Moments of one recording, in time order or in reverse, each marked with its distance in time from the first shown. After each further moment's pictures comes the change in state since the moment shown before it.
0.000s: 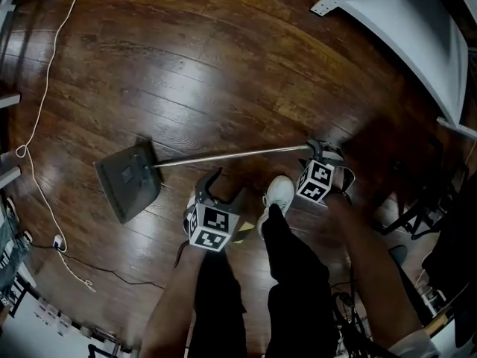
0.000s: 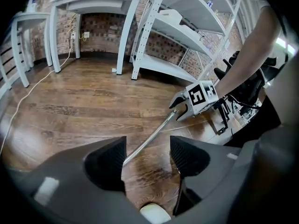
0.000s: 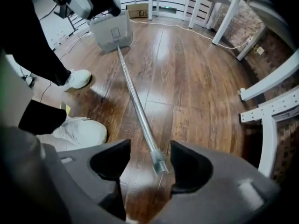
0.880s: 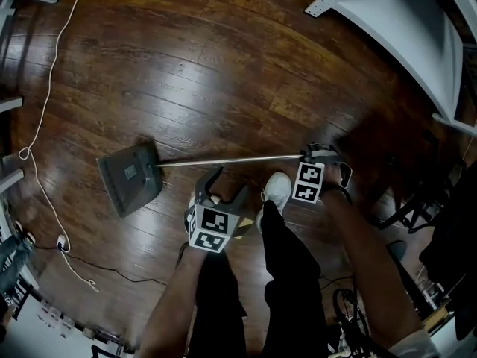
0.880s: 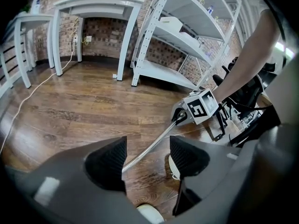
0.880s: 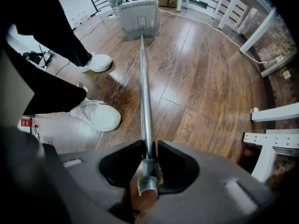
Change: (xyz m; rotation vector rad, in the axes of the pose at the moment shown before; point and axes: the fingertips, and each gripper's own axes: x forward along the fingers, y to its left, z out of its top) left arm -0.028 -0.010 0.024 -0.033 -0.042 -0.013; right arm -0.022 0.020 -0.004 -0.259 0.134 0.077
